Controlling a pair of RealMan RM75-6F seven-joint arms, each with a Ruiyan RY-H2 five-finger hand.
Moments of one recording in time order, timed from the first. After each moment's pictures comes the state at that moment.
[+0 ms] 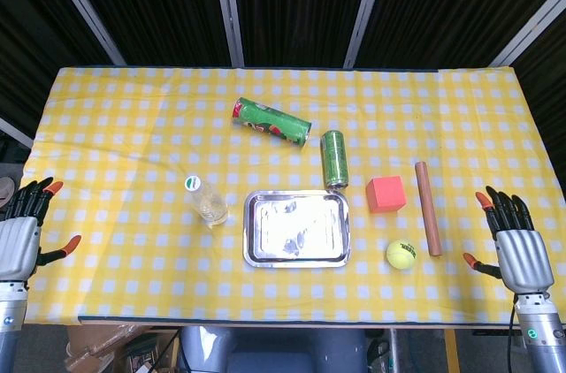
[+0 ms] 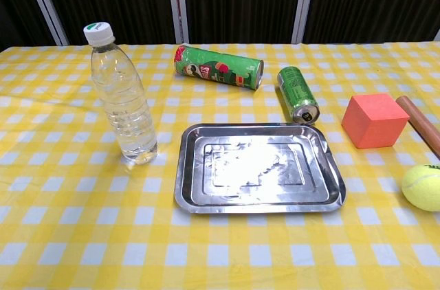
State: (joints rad) left arm -0.14 -1.21 -0.09 -1.64 1.39 1.47 0.01; right arm 0.13 -1.20 0.08 -1.47 -1.52 1.48 0.04
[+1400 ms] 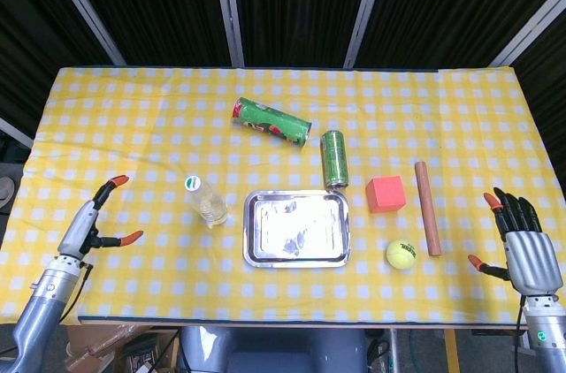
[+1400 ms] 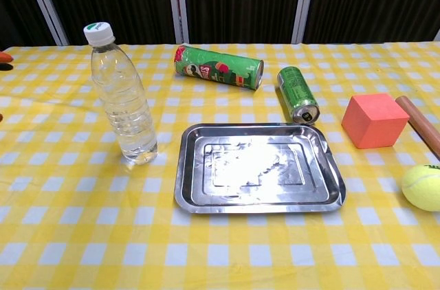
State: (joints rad) left arm -0.30 -1.26 -0.17 -1.70 1.30 1.09 -0.52; right arm 0.12 -1.17 0.07 -1.48 -1.51 1.46 0.12
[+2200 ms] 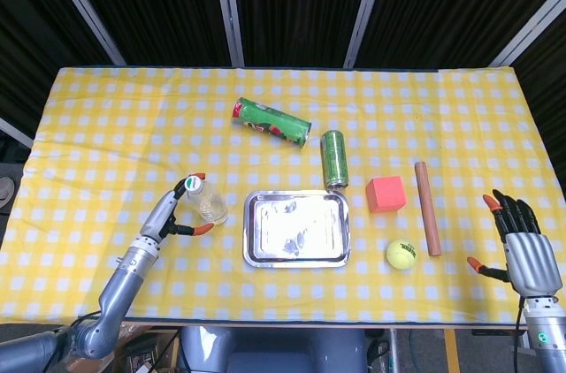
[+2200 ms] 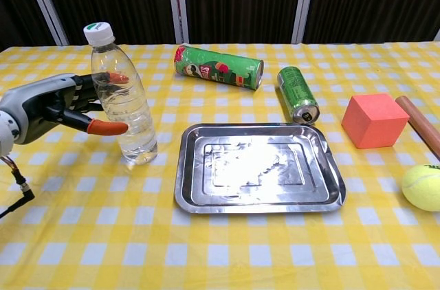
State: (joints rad) left arm -0.50 -1.58 -0.24 -1.57 1.13 0.97 -0.36; right arm 0.12 -1.16 0.07 -1.49 -1.51 1.45 0.15
